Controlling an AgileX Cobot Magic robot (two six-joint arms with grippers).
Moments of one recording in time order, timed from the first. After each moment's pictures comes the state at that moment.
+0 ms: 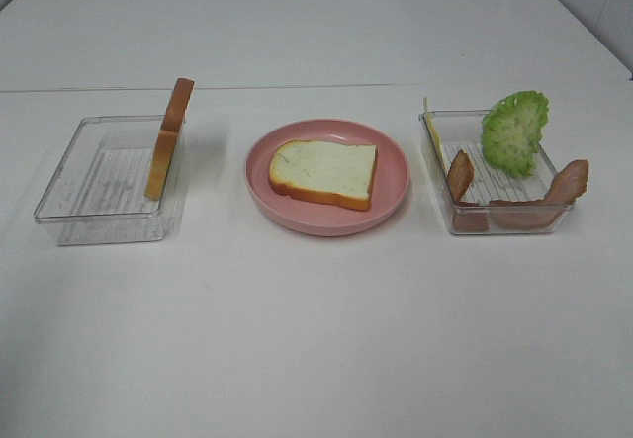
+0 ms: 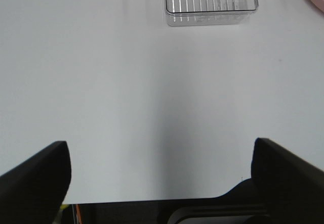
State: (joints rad) left arm -0.08 0.74 -0.80 0.00 1.11 -0.14; right arm 0.04 0.00 -0.45 -0.05 1.10 0.06
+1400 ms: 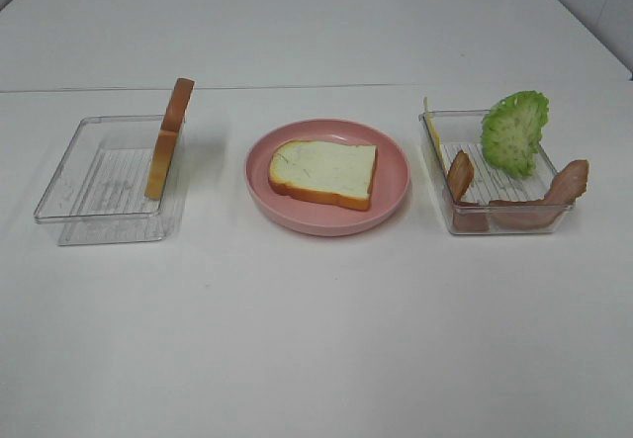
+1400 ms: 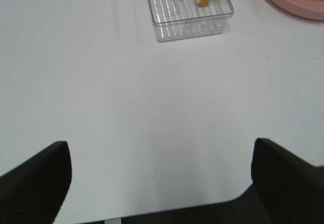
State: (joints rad) left arm -0.04 0.20 -0.52 -0.05 1.08 0.02; right arm 0.04 0.00 -0.45 -0.05 1.10 0.06
